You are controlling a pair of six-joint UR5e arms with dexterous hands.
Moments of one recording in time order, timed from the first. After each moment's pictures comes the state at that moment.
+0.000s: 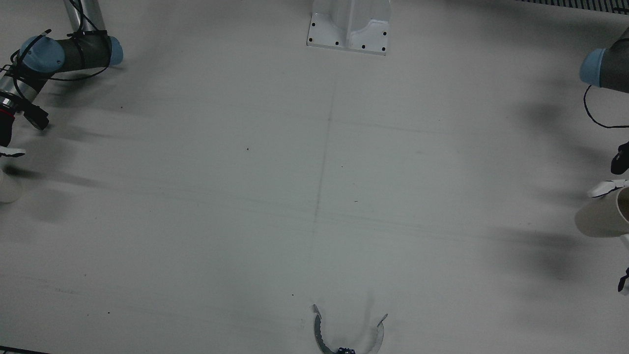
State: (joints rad) left arm -0.91 -1.47 -1.74 -0.33 1.17 0.49; right arm 0.83 -1.46 1.09 -2.86 -0.72 -0.26
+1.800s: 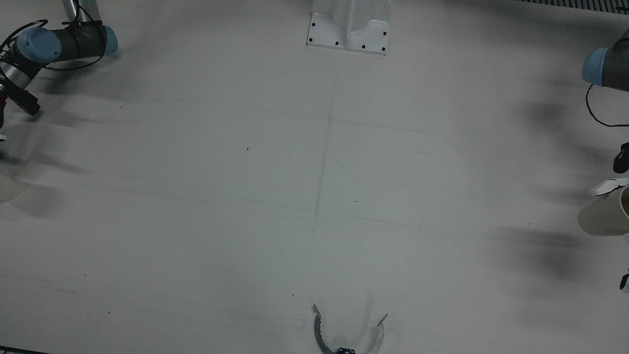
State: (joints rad) left arm -0.90 -1.47 -1.74 -0.32 1.17 0.48; right arm 0.83 -1.51 1.05 -2.88 -0.66 -0.09
